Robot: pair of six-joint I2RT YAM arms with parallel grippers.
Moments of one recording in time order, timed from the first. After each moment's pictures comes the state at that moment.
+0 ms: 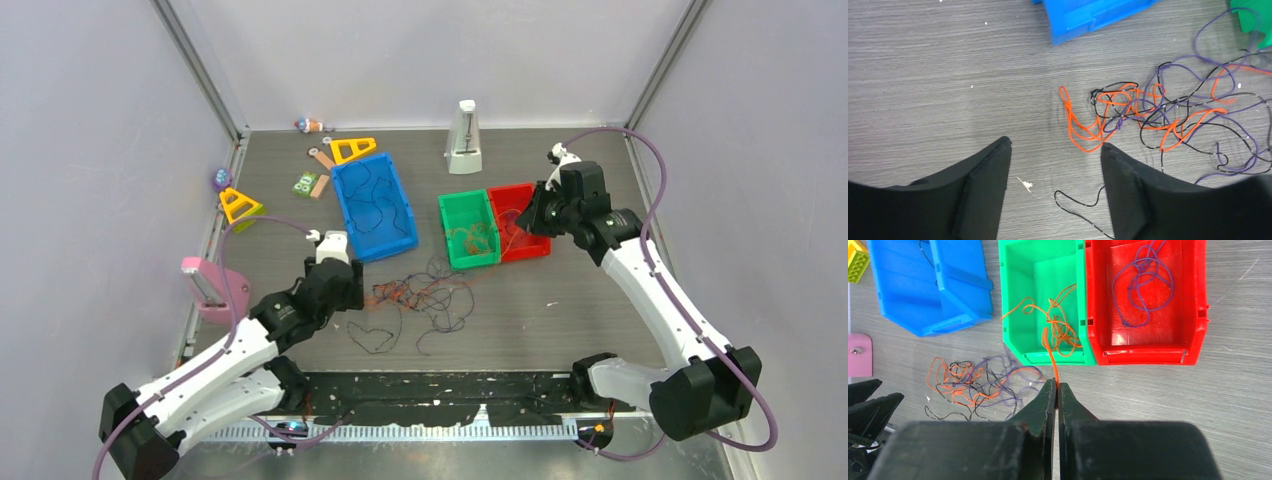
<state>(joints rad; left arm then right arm) -0.76 0.81 0.58 -0.54 -0.47 -0.50 0.28 1.17 1.08 -0.61 -0.13 0.40</state>
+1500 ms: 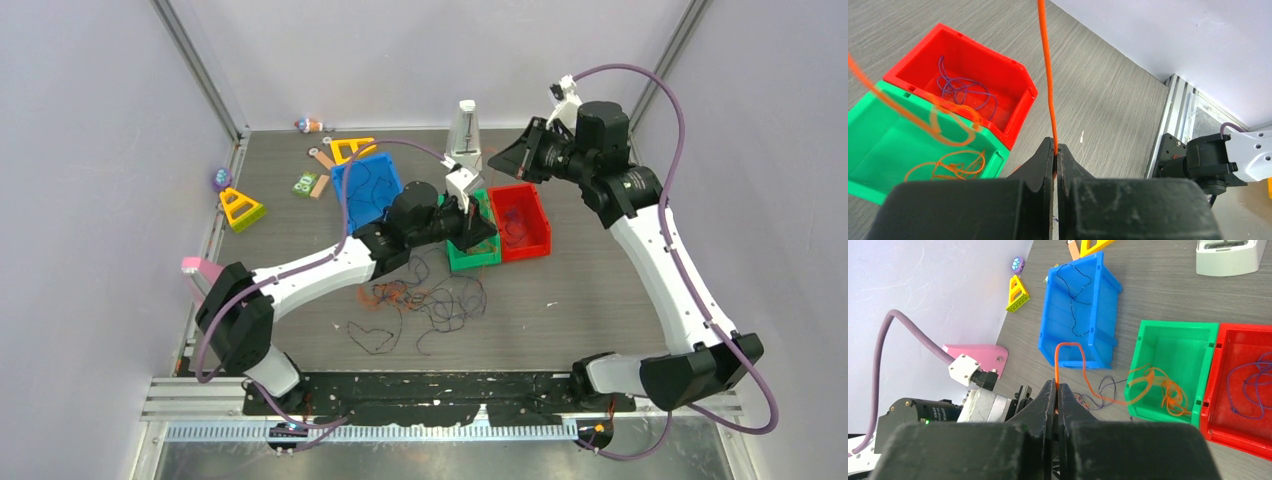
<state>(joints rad) -0.88 1.58 1.16 0.20 0.29 -0.29 0.28 1.30 1.49 -0.55 -0.44 0.55</state>
